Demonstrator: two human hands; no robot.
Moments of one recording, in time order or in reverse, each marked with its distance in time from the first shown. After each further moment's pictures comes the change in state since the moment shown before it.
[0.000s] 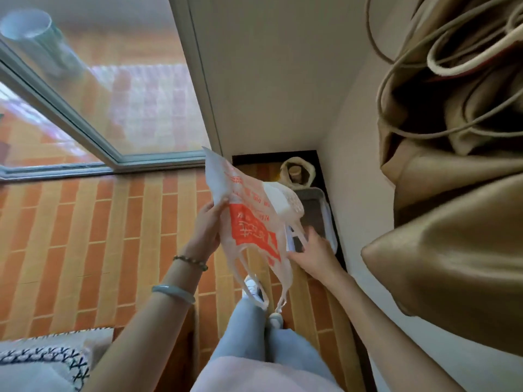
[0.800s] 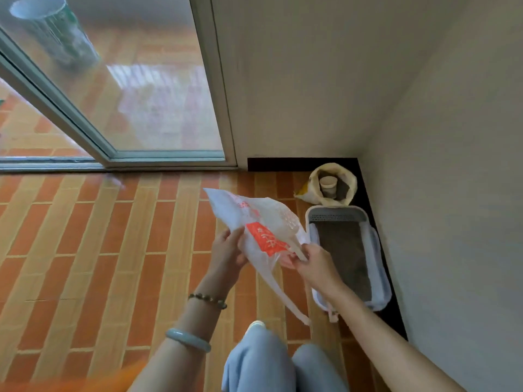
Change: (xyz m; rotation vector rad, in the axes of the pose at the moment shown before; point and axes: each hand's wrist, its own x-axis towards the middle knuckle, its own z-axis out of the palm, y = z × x) left_hand 0.228 -0.191 -0.044 -0.144 0.190 -0.021; right_hand 0.273 0.144 0.171 0.133 -0.077 -0.118
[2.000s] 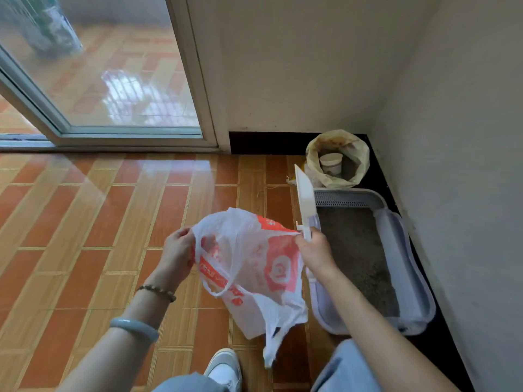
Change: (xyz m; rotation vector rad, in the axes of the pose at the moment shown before) left_hand 0.201 -0.196 -0.087 0.193 0.082 0.188; right_hand 0.159 0.221 0.067 0.303 0.232 0.022
